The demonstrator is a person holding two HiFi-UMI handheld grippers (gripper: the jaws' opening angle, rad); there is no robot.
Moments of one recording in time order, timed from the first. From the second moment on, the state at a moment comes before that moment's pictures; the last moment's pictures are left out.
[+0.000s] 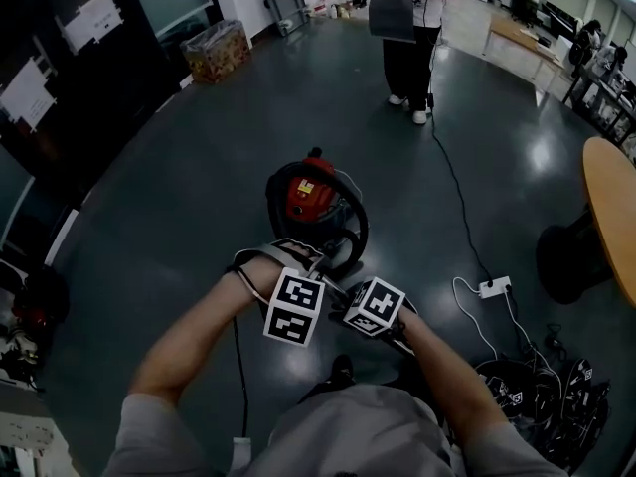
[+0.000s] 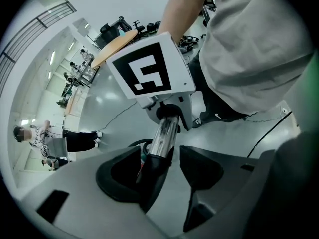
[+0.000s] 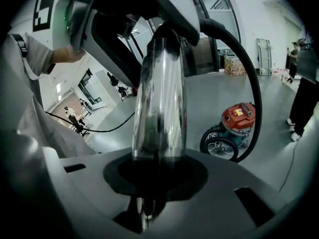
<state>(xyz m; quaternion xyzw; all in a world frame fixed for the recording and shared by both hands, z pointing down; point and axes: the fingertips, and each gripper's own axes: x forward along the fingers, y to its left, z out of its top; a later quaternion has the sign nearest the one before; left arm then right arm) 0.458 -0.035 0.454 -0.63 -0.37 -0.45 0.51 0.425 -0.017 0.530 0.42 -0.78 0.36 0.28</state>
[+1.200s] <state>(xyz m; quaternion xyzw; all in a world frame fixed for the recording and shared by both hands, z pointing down) 0.613 0.122 0.535 -0.73 -0.30 -0.54 0.30 0.615 0.155 0.603 0.27 -0.80 0.29 0.44</state>
